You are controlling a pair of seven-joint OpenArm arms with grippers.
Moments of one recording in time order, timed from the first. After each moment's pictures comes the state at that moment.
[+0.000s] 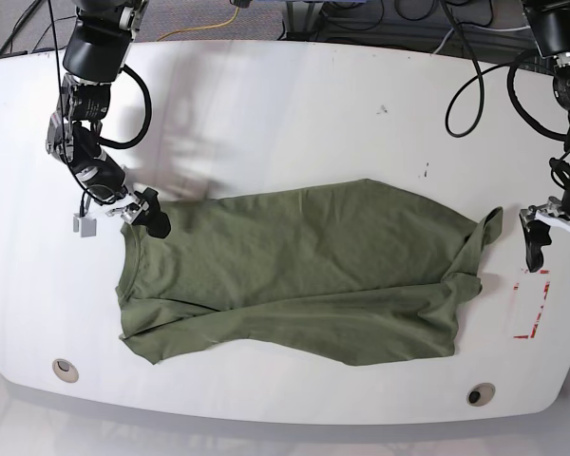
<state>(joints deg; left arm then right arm) 4.6 -29.1 -24.9 94.0 -29.0 -14.9 30.1 4.9 15.0 23.9 62.8 52.7 28.3 -46.1</state>
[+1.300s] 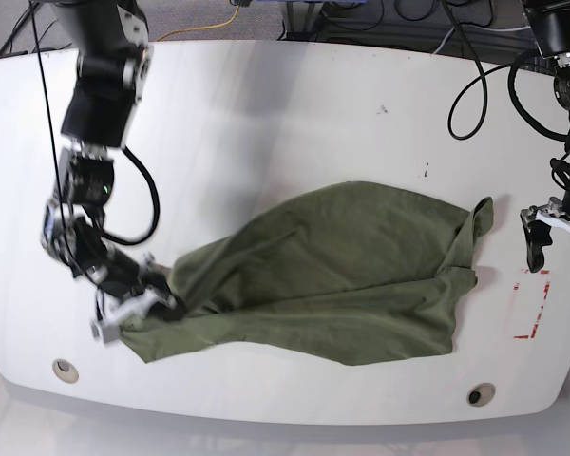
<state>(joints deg) 4.6 -29.2 -24.9 93.8 -28.8 -14.8 30.2 25.3 12.5 13.8 72.0 50.3 13.5 -60.3</state>
